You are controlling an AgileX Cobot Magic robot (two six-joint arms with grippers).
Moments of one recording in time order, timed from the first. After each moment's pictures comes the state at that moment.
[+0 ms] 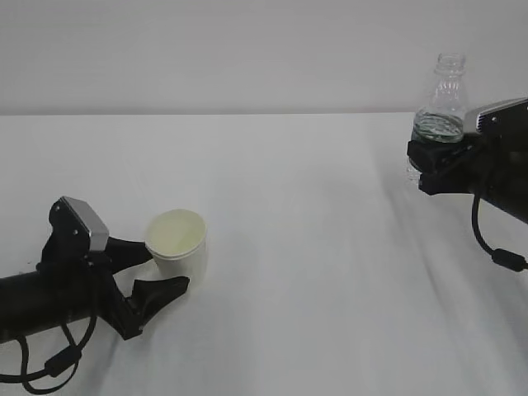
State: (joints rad) left arm -0.22 2.07 -0.46 0.64 -1.15 -0.08; right arm -0.06 1.97 -0.74 -0.46 -0.98 0.09
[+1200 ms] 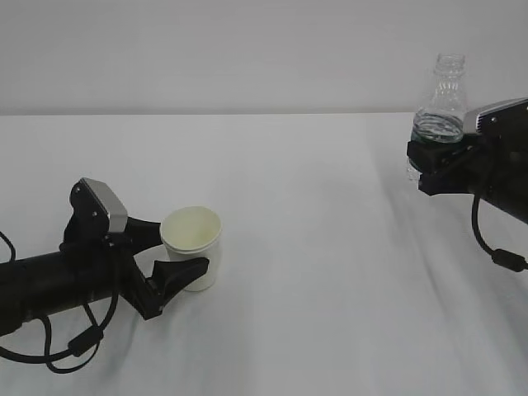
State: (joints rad) left arm -0.27 2.07 -0.55 0.66 -1.15 -0.12; right arm -0.06 1.97 -0.74 -0.46 -0.98 0.09
